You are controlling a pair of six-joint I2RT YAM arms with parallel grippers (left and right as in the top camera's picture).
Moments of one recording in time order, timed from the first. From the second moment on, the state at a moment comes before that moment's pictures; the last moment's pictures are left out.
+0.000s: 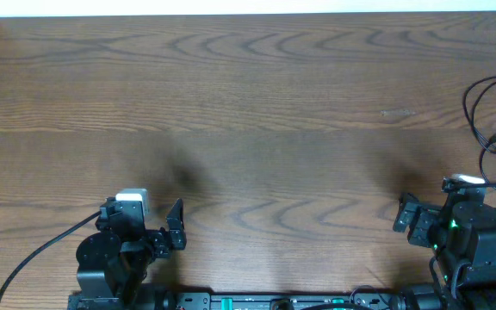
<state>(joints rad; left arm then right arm) 0.00 0.23 0.58 -0.87 0.13 -0.09 0.10 0.48 0.72 -0.98 0.18 0.26</state>
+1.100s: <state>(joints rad) 0.00 0.01 0.58 -0.97 0.12 -0.09 0.10 0.48 0.72 -0.98 0.18 0.26</state>
